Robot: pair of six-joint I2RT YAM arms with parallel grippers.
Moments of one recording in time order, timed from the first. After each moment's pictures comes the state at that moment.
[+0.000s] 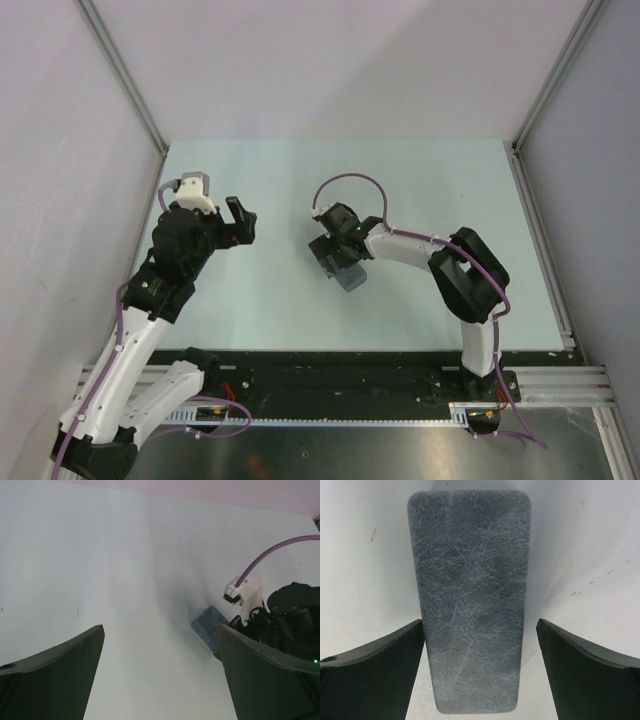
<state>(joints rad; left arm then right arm) -0.35 0.78 0.93 -0.43 -0.15 -0.30 0.79 1.93 1.34 -0.44 0.11 0.14</state>
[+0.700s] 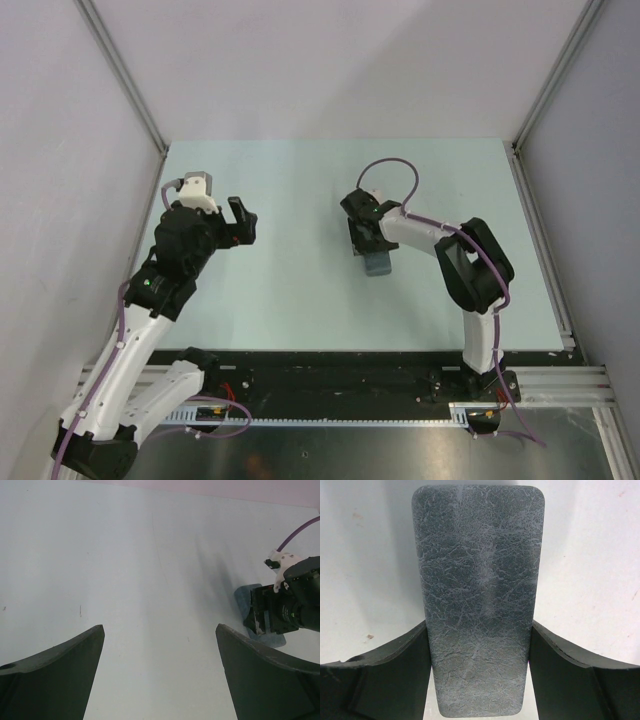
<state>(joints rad) -0.35 0.80 0.93 -0.43 -0.15 -0.29 0.65 1.98 1.38 -0.59 0.36 0.42</state>
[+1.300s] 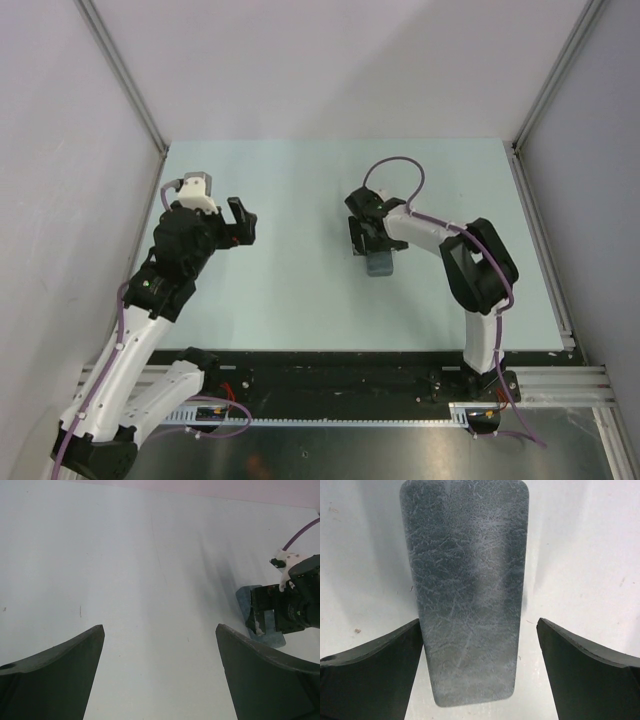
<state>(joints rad) -0.35 0.79 0.93 -0.43 -0.15 -0.29 0.62 1.97 1.39 -0.64 0.37 0.46</state>
